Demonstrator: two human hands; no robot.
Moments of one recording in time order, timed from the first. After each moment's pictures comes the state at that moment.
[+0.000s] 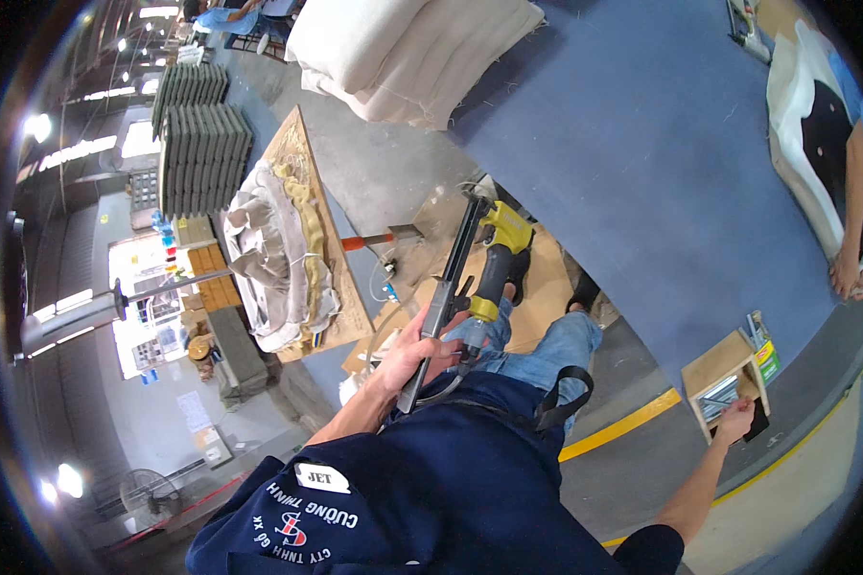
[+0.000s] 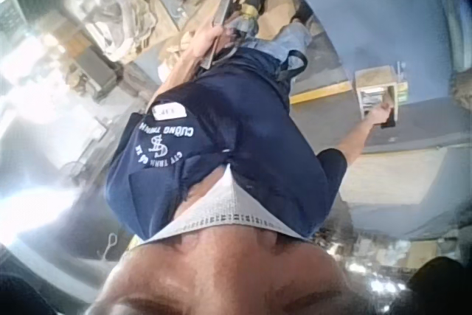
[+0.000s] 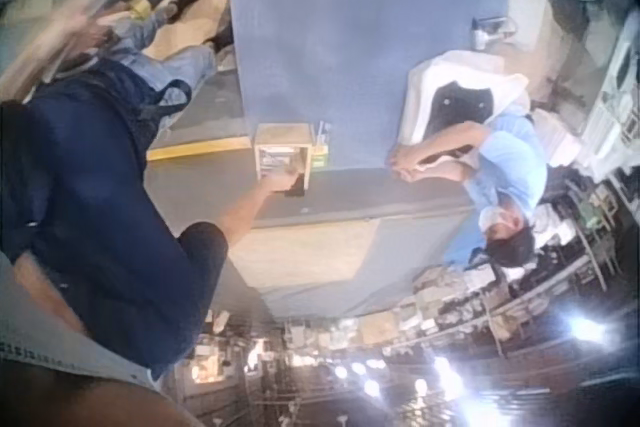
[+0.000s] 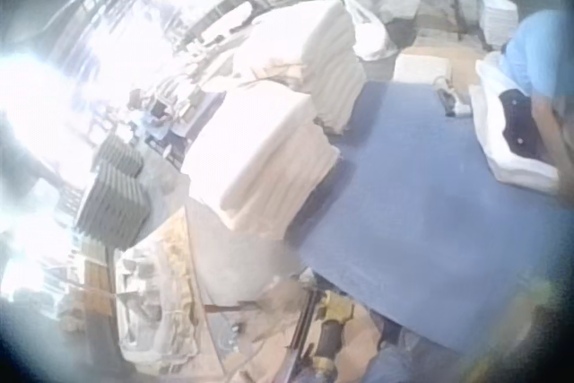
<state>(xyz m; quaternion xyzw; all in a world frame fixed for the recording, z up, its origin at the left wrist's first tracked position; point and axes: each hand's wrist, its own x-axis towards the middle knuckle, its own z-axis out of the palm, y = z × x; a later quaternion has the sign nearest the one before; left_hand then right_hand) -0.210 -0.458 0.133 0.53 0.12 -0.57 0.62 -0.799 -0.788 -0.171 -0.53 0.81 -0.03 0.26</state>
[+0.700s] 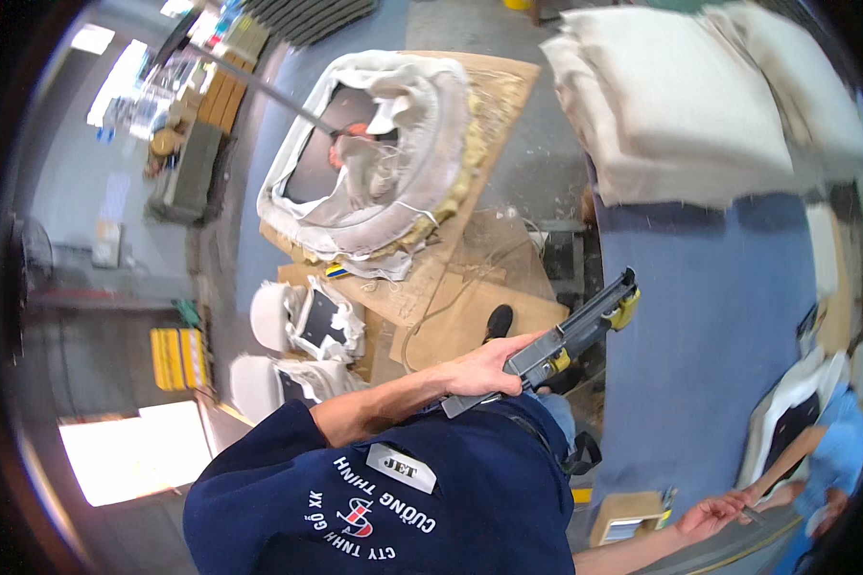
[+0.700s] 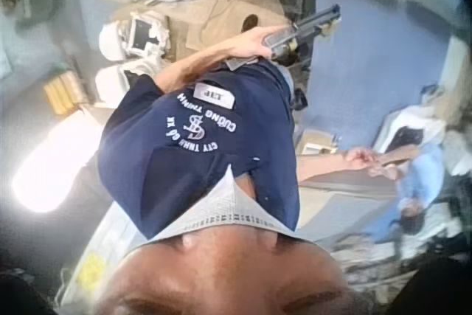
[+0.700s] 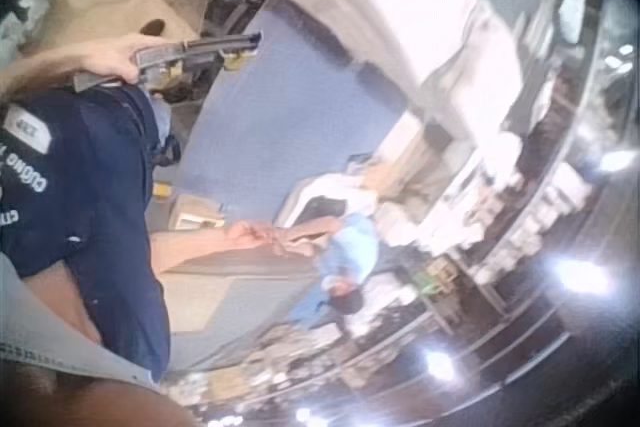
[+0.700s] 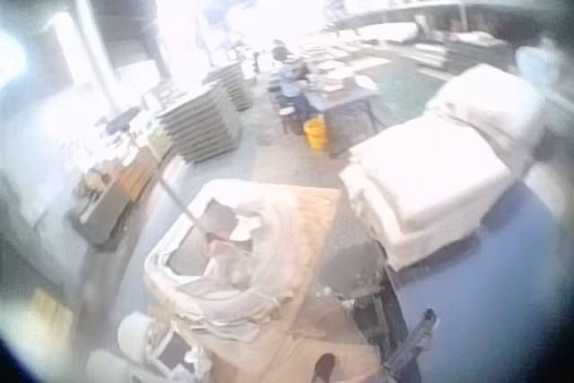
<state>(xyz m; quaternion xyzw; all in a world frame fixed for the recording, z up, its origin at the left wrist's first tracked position) -0.128 -0.343 0.136 0.60 -0.09 -0.48 0.63 -0.452 -0.835 0.066 -0.07 0.02 -0.32 0.94</state>
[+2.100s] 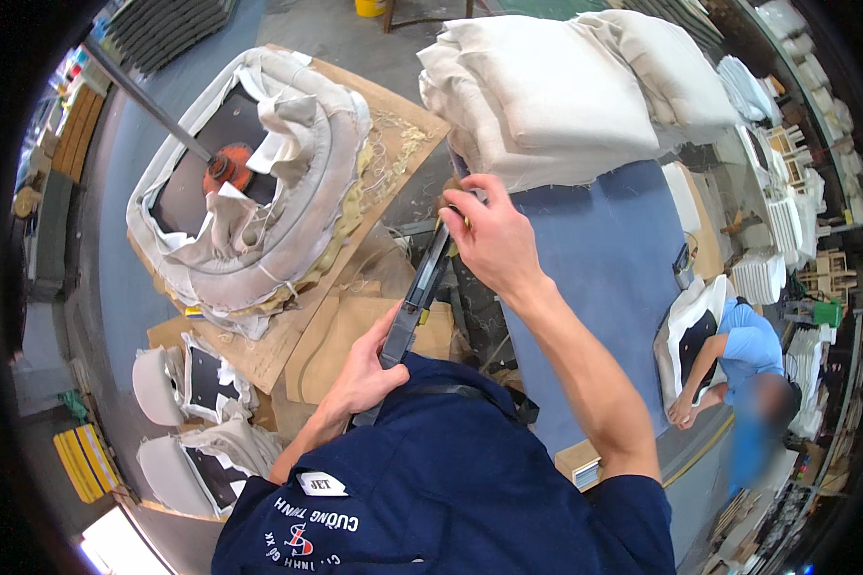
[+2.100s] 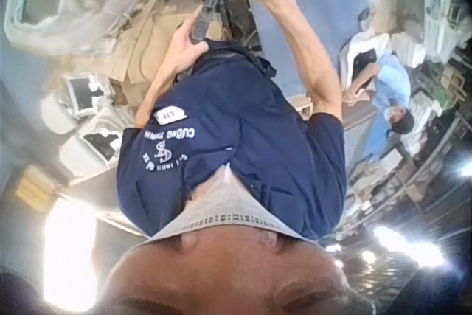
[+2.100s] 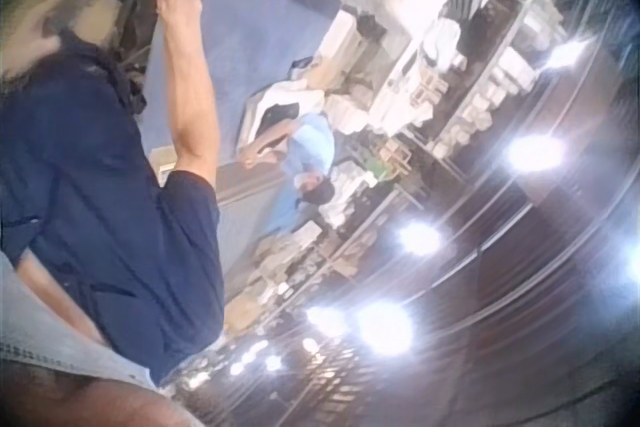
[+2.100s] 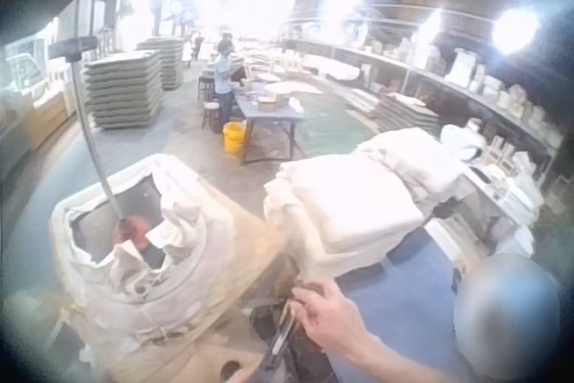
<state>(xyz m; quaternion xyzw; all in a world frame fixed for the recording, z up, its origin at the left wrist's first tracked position) -0.081 -0.274 0.140 0.62 -0.06 -0.32 0.72 0.022 -0.510 0.190 -0.94 -0.08 -0.16 0.30</state>
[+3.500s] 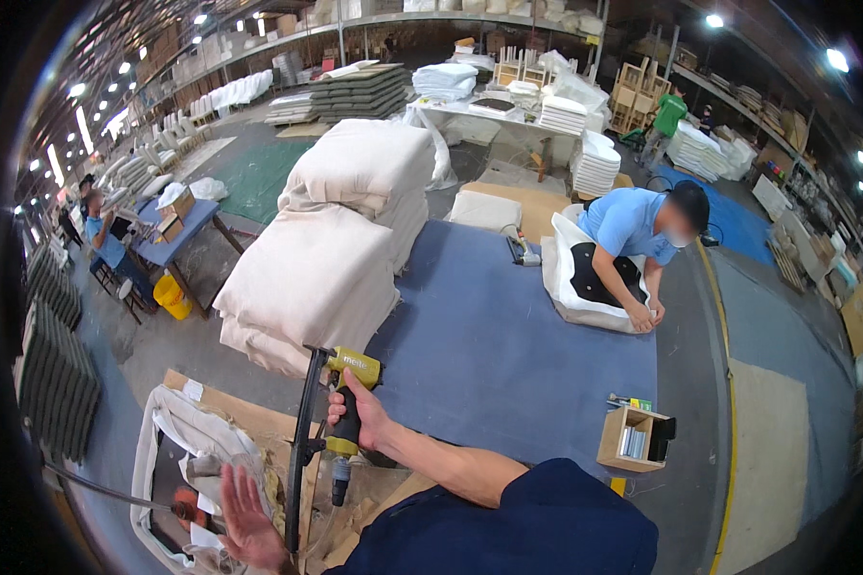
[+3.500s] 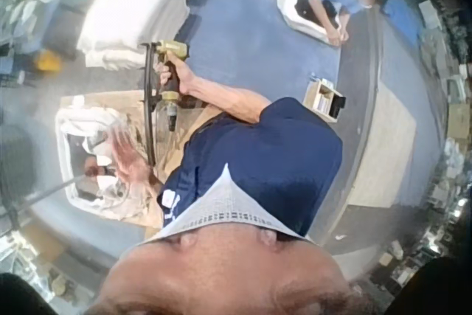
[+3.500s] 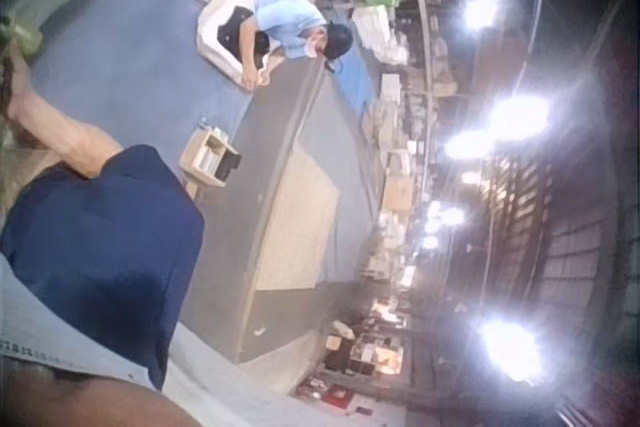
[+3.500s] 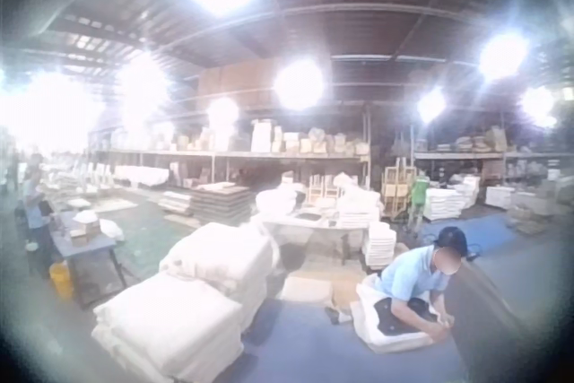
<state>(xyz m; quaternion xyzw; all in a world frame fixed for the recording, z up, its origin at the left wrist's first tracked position) 0.022 -0.306 0.209 0.42 -0.41 -0.13 0.80 -0.024 -0.604 0.157 -0.04 0.09 -0.09 0.99</state>
